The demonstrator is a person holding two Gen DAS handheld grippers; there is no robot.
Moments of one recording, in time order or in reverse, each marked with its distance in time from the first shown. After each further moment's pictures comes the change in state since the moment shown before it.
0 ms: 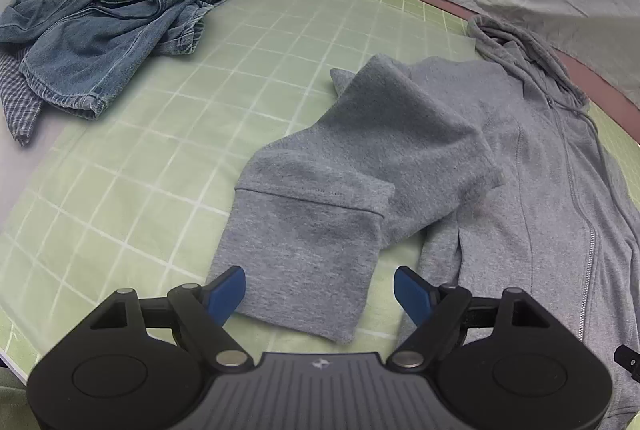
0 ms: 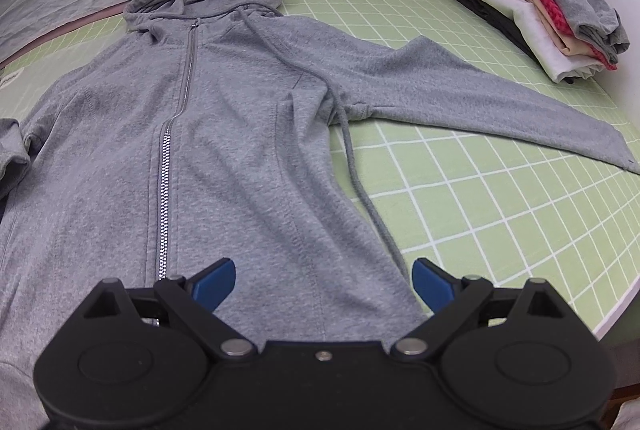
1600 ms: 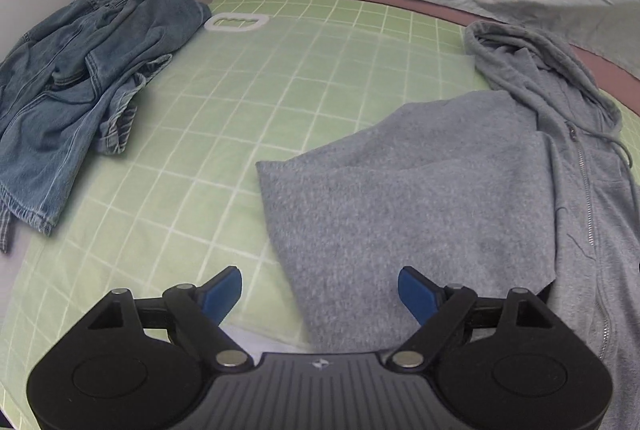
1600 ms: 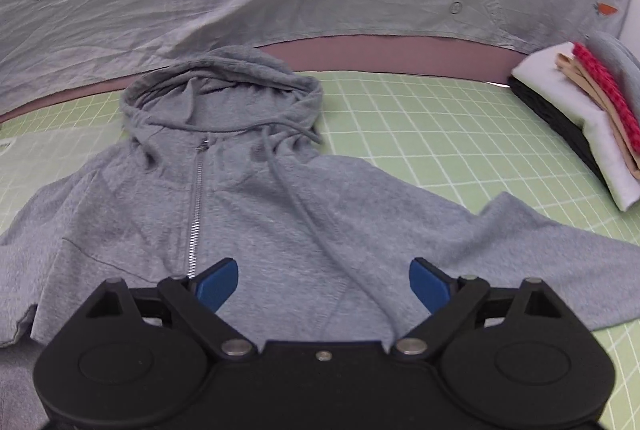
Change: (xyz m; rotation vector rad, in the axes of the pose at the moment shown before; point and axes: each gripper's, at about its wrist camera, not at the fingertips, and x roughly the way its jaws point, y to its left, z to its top) left arm 0.044 -0.077 0.086 0.066 0.016 0.139; right arm 0.073 0.039 0.137 -0.099 -0.185 0.098
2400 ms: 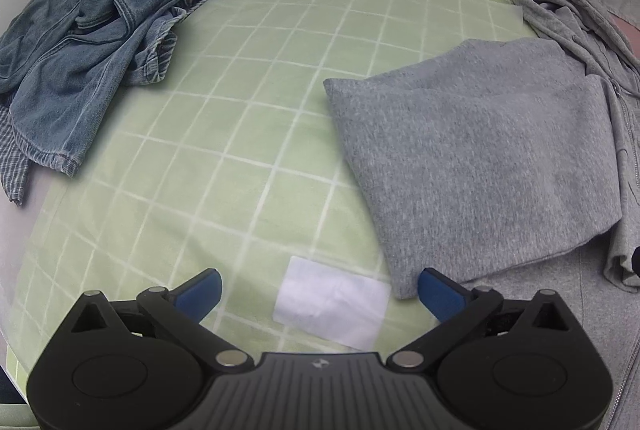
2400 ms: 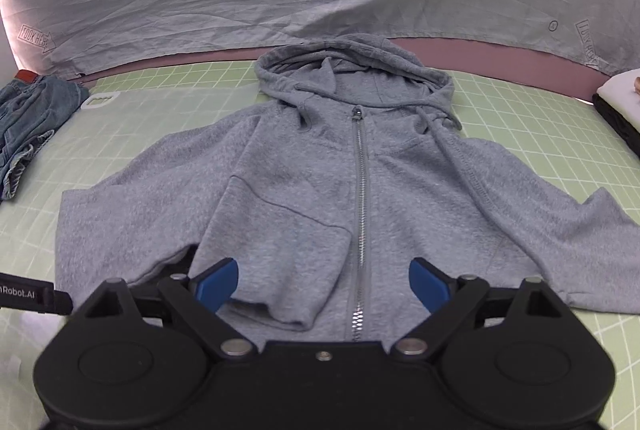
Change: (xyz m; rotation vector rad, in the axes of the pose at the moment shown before) left arm 0.016 0.039 -0.024 0.010 0.112 0.035; right arm -0.039 0.079 -0.041 -0.099 -0.011 0.178
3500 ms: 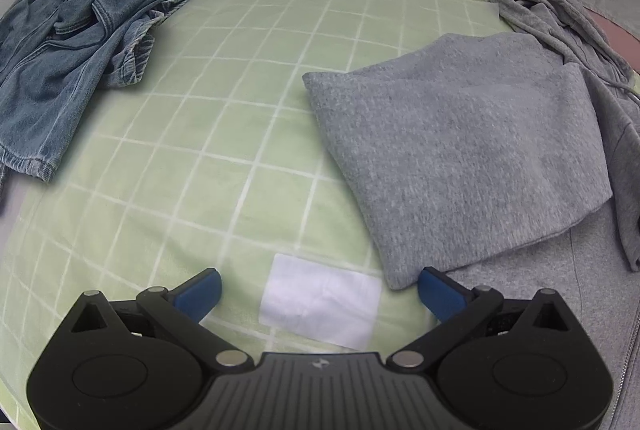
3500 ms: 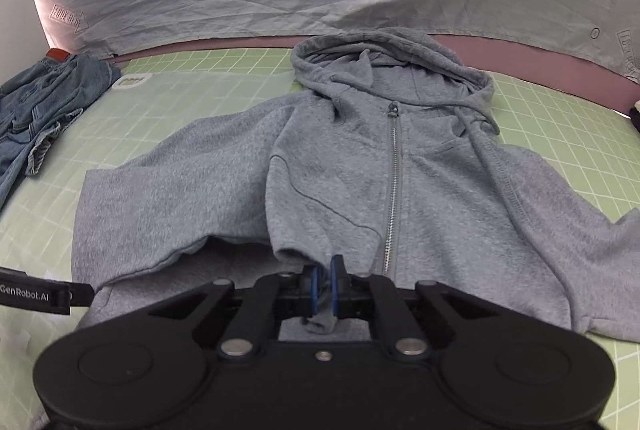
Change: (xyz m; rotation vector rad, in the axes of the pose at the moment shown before) left arm 0.008 0.003 -0.010 0.034 -0.048 -0.069; right arm 0.004 -0.015 0.011 -0.027 0.024 0.100
